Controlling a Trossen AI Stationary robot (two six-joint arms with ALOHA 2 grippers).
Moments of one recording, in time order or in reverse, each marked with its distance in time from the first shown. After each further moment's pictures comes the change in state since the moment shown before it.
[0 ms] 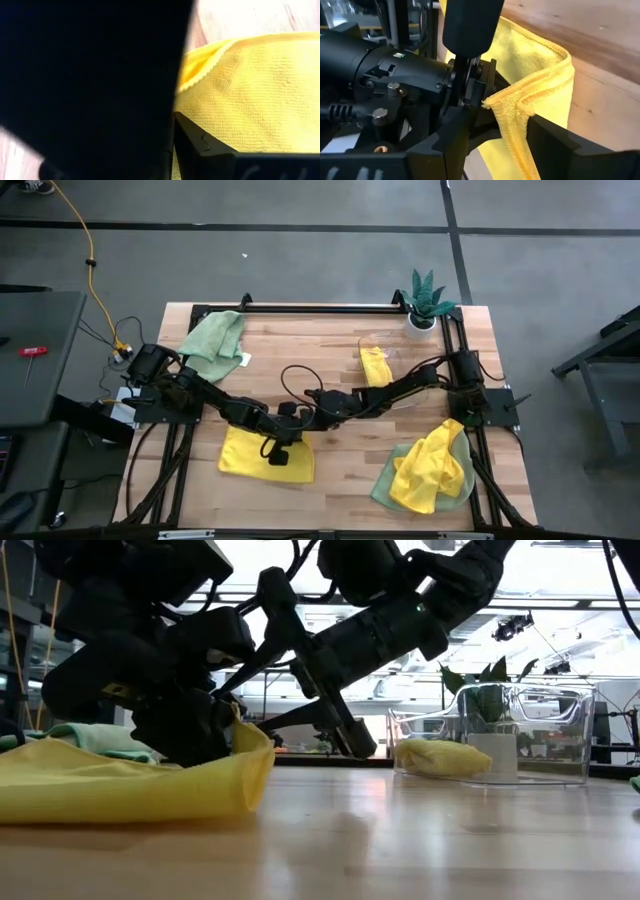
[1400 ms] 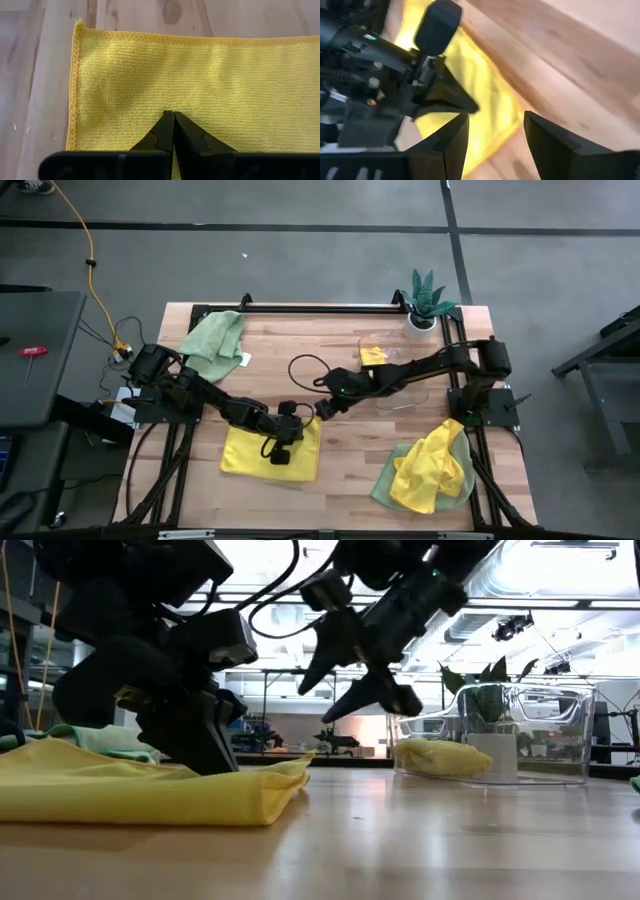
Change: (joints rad) left arm 0.006 0.002 -0.001 0.021 -0.045 -0.006; right arm -0.092 -0.229 0.001 -0.556 -0.054 -0.408
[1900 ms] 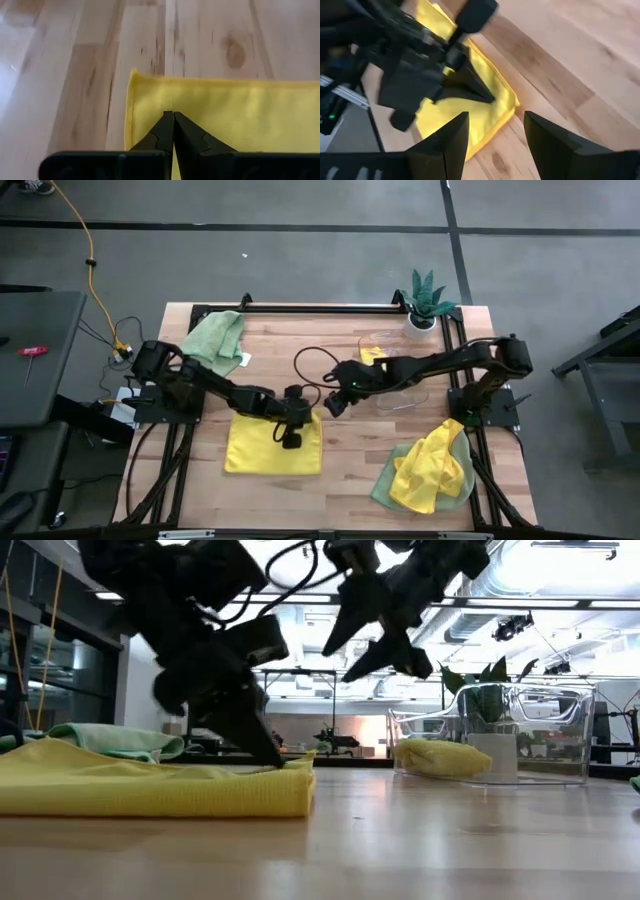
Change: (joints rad) left arm 0.118 -0.004 0.063 -0.013 -0.003 0.045; right arm 0.001 -0.158 -0.001 -0.142 0.103 -0.157
